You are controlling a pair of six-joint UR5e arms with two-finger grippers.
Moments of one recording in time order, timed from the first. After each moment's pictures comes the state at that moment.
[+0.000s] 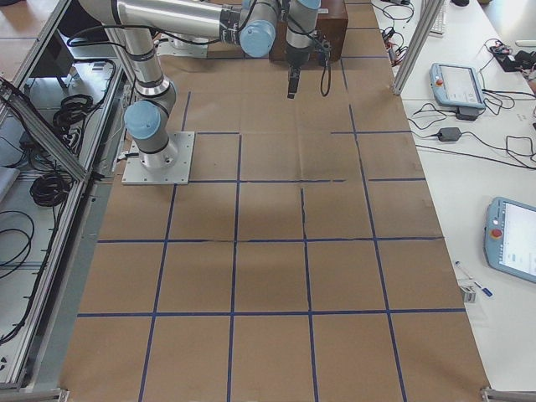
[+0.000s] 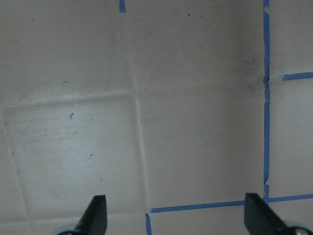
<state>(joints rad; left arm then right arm) -0.82 -2.27 -1.00 -1.31 1.51 0.77 1.45 -1.53 1.63 -1.62 -1.56 -0.03</state>
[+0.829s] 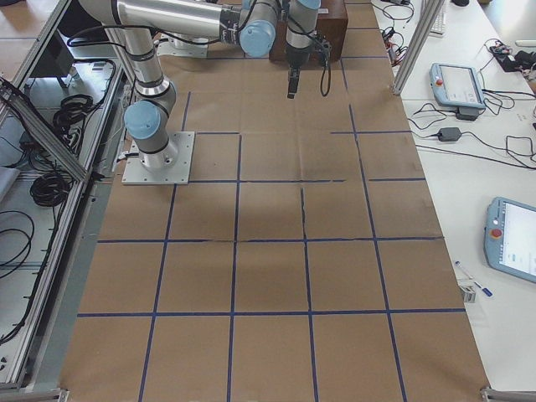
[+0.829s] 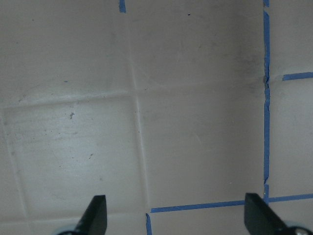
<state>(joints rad) -0.88 -2.52 -0.76 -1.34 1.48 0.79 1.45 -1.53 1.63 -1.62 -1.56 -0.03</state>
